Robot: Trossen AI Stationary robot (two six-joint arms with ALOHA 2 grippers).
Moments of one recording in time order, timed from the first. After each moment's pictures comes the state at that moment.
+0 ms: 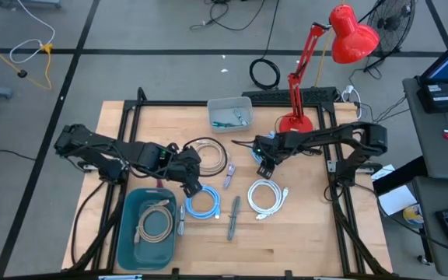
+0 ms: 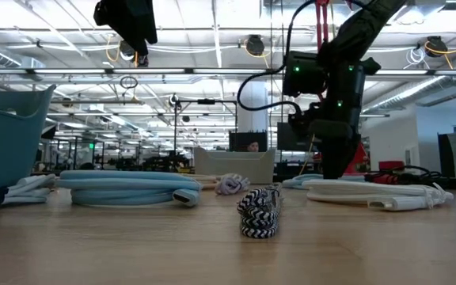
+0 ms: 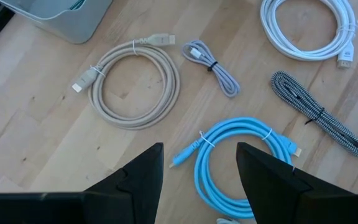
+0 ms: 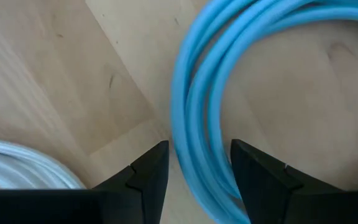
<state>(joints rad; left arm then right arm) -0.24 1.51 1.43 -1.10 -0.35 -0.74 -0.22 1.66 0.89 -0.57 -0.01 0.32</state>
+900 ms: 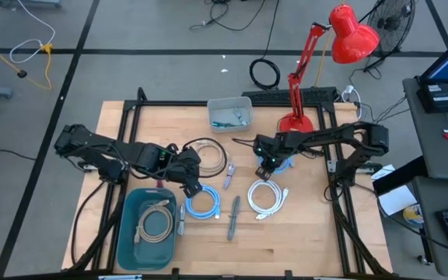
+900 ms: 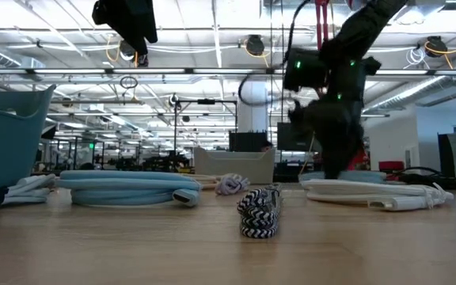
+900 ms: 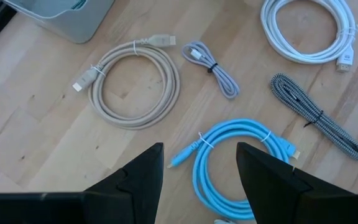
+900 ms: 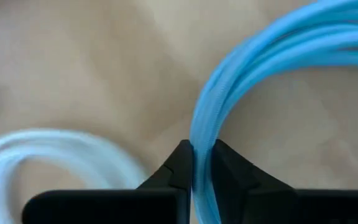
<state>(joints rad) -0.25 1.51 1.43 -1.10 -0.36 -0.76 -0.23 1.61 0.88 -0.54 -0.18 0.45</state>
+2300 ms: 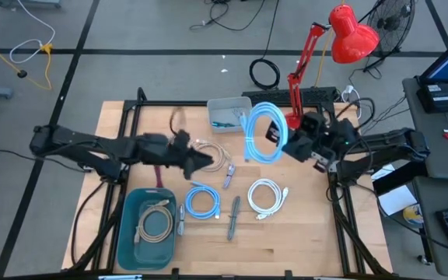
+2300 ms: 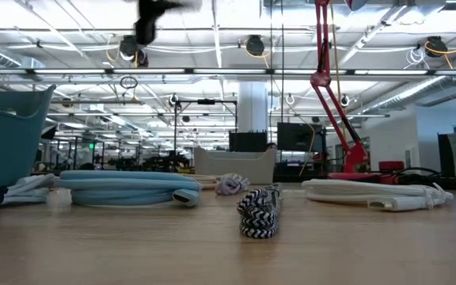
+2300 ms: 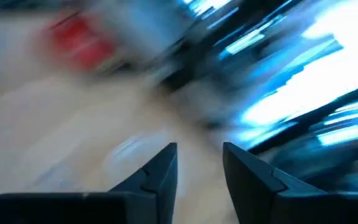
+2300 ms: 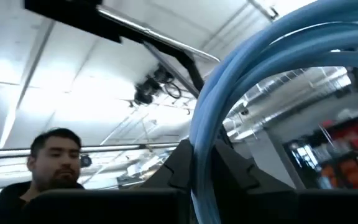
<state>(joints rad) -0.06 1.15 0.83 0.22 -0.05 -0.76 0.03 1.19 0.89 1.14 -0.37 0.78</state>
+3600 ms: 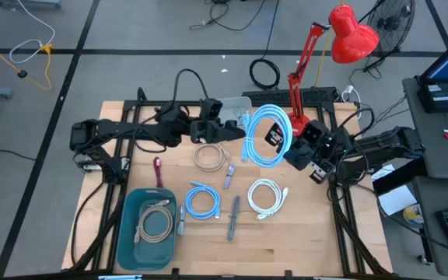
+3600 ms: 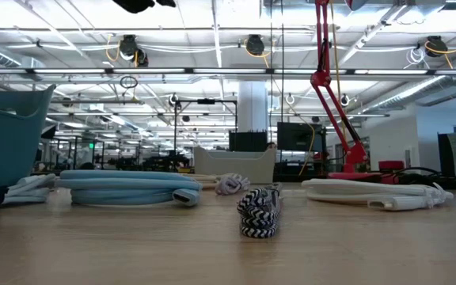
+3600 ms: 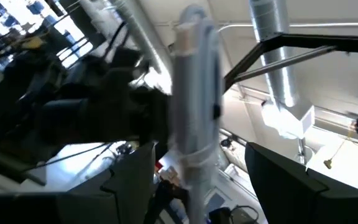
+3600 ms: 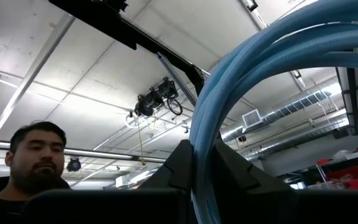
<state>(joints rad) 0.16 1.64 1.23 0.99 0.55 -1.17 0.12 1.25 0.89 1.29 -0.28 0.61</state>
